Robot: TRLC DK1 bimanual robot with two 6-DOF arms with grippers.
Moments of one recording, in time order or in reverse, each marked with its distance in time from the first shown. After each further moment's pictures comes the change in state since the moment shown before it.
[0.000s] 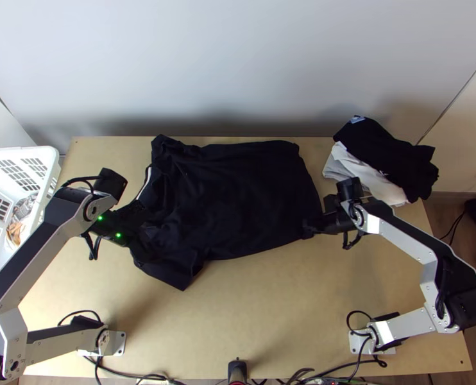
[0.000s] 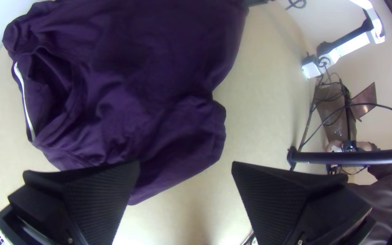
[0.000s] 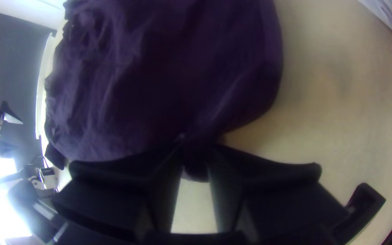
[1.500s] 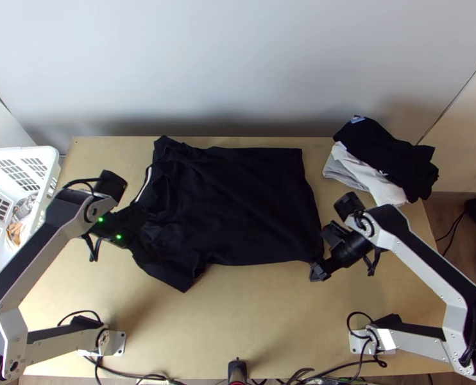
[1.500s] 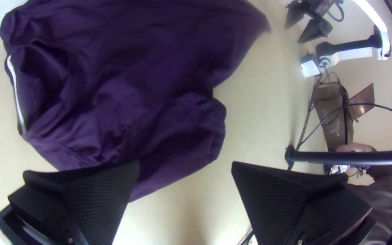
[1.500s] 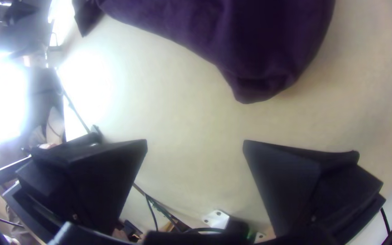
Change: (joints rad) left arm -0.012 0.004 -0.033 0.014 0.011 -0.016; right arm 0.141 -0.246 0.044 -0.719 -0.030 -0.389
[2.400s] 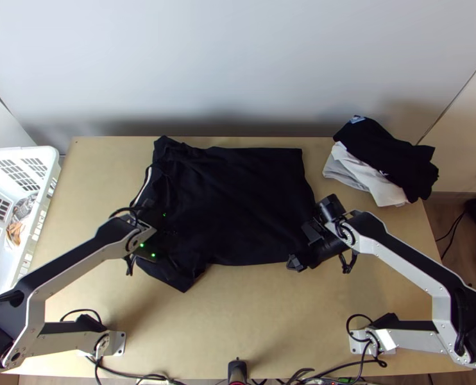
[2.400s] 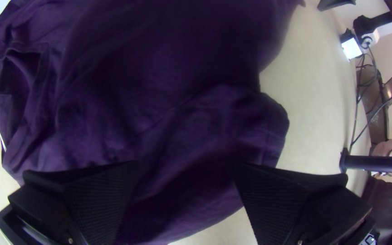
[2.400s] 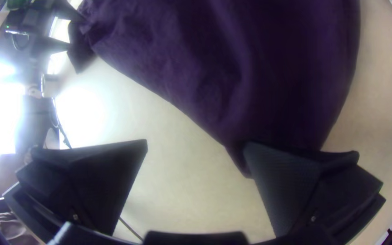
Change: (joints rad) left arm -0.226 0.076 -0.286 0.496 -0.198 -0.147; right arm 0.108 0.072 -0.076 0.404 -0.014 0.190
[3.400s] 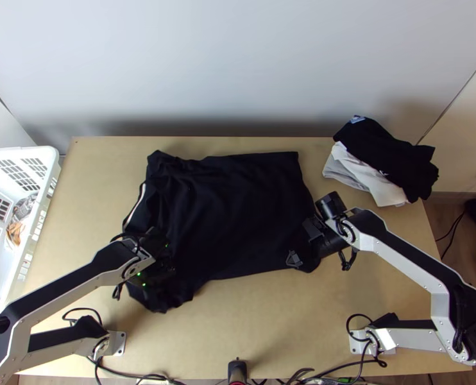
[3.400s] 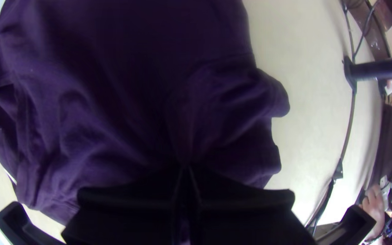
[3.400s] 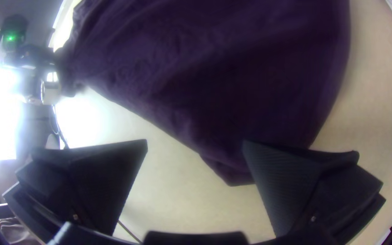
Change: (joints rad) left arm -0.145 -0.143 -0.162 -0.138 -0.117 0.162; right arm -0.020 0.016 0.011 0.022 0.000 0.010
